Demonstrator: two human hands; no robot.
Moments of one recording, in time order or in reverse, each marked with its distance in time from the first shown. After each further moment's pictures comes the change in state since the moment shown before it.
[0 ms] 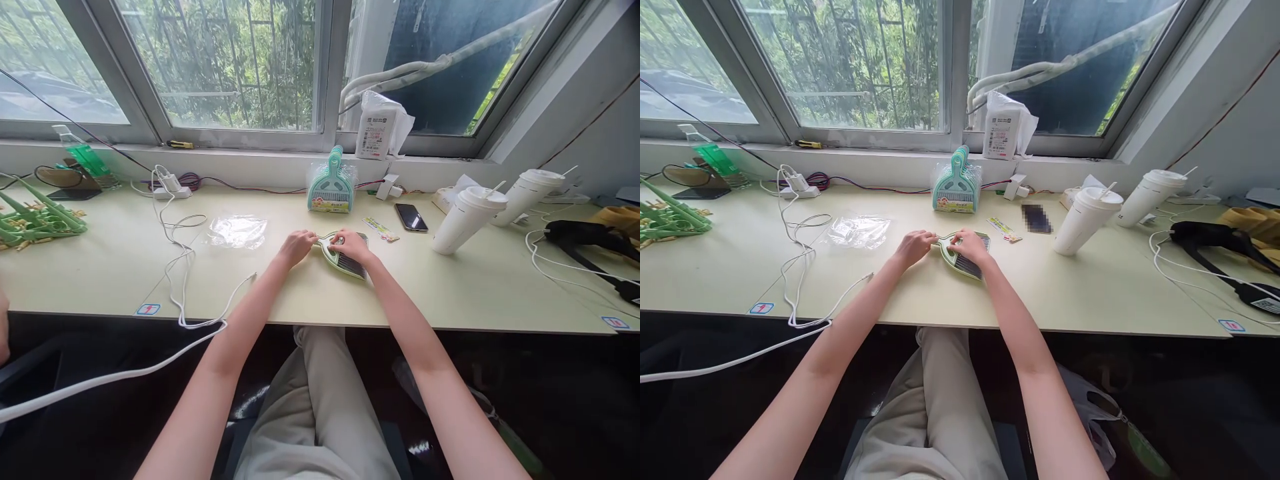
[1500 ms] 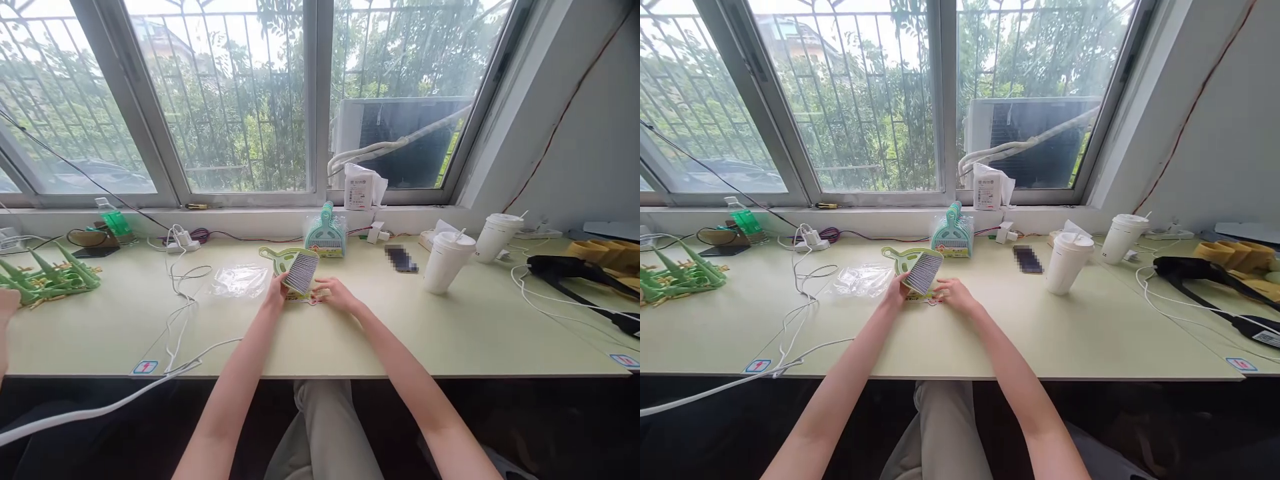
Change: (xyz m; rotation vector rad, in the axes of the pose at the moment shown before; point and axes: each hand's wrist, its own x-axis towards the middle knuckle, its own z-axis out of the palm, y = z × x) left_hand -0.003 -0.038 0.000 -1.621 0.549 -0.761; right_hand -0.001 -0.022 0.020 0.170 -0.074 -0.209
